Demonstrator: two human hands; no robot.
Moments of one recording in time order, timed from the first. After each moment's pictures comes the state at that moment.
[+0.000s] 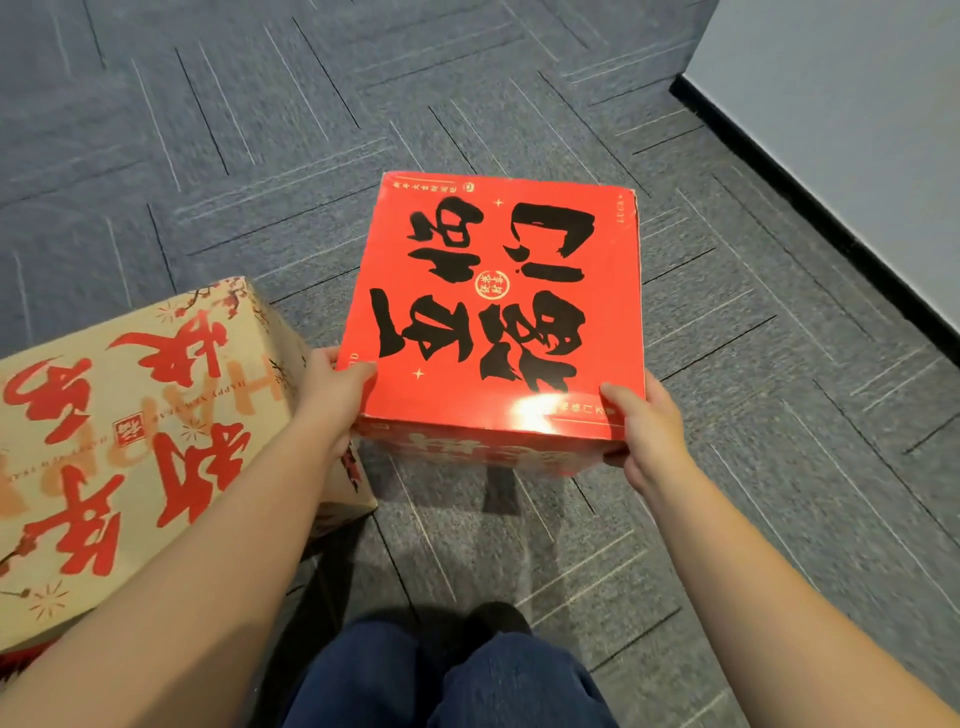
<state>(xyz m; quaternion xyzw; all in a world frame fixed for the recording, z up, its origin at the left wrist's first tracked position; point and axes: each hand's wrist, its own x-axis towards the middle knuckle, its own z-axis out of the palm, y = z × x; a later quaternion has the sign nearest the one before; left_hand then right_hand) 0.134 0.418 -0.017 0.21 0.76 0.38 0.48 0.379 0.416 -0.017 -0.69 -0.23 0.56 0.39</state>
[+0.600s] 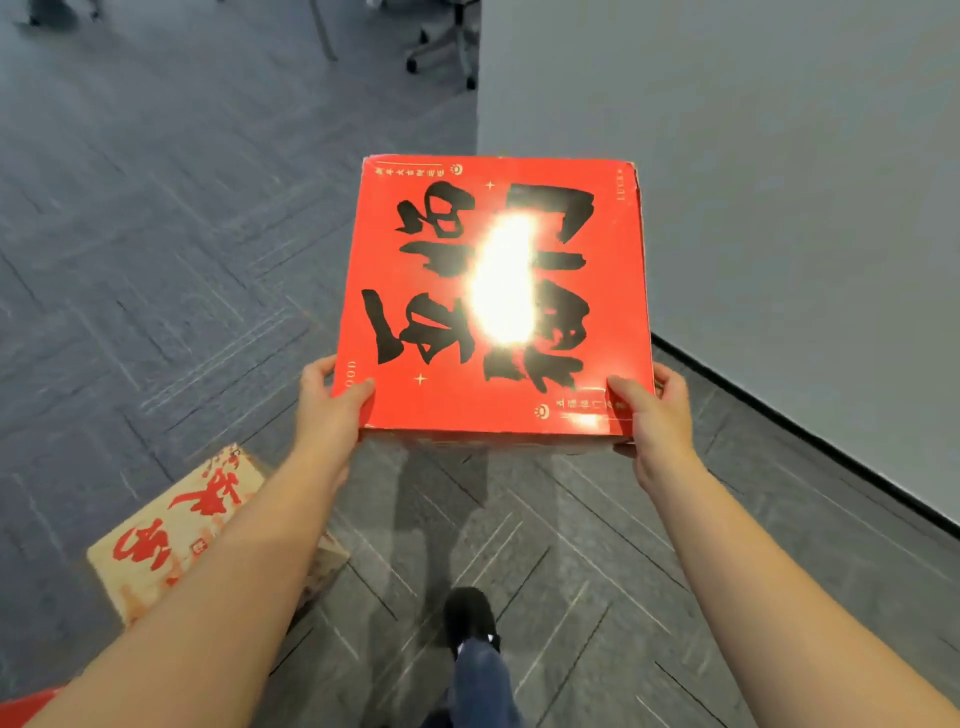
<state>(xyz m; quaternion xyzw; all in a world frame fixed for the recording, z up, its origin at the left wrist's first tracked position) 0.261 0.333 0.383 0.36 0.65 0.43 0.51 0.499 0.271 0.398 -0.71 -0.16 0.42 0.55</state>
